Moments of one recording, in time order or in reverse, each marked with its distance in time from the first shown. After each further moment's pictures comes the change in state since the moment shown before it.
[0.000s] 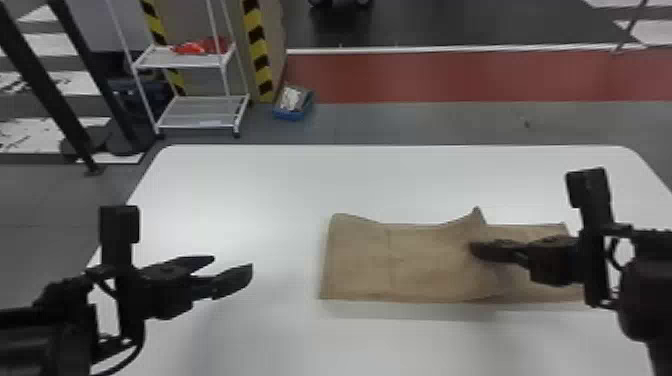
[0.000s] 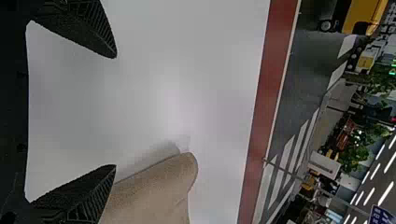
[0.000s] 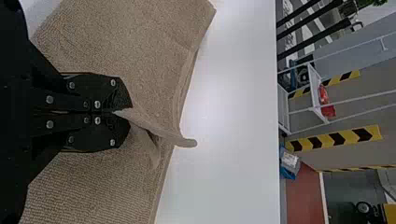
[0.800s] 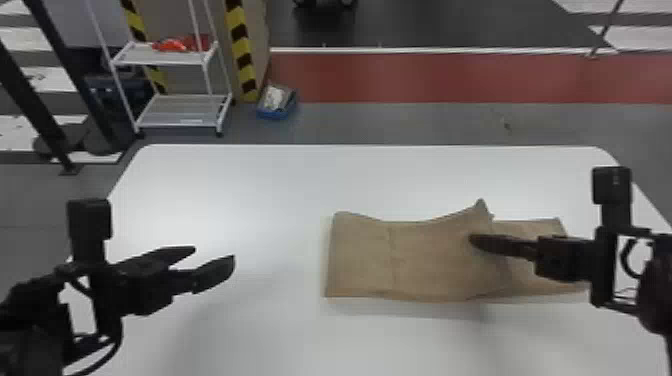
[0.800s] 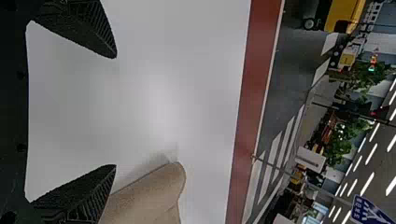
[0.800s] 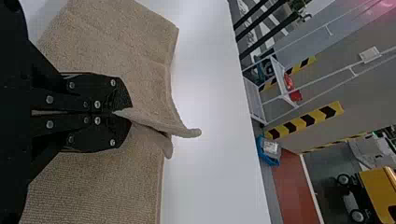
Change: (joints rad) left arm -0.001 -0.009 0.008 -0.009 0.018 -0.044 0.001; right arm 0.011 -0.003 -0.113 -0.080 -0.125 0.130 -0.003
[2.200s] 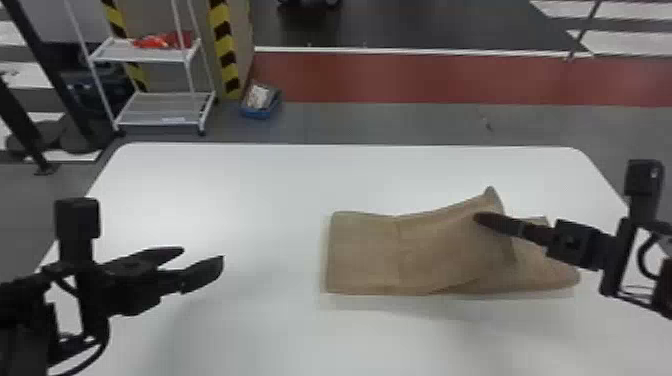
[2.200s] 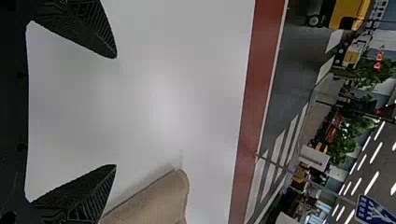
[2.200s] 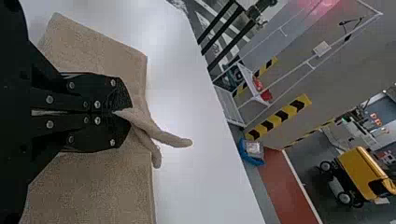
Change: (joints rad) left arm -0.023 0.003 -0.025 0.039 -0.004 -0.008 0.008; right arm -0.046 0.010 -0.175 -0.045 -0.187 0.144 -0.008
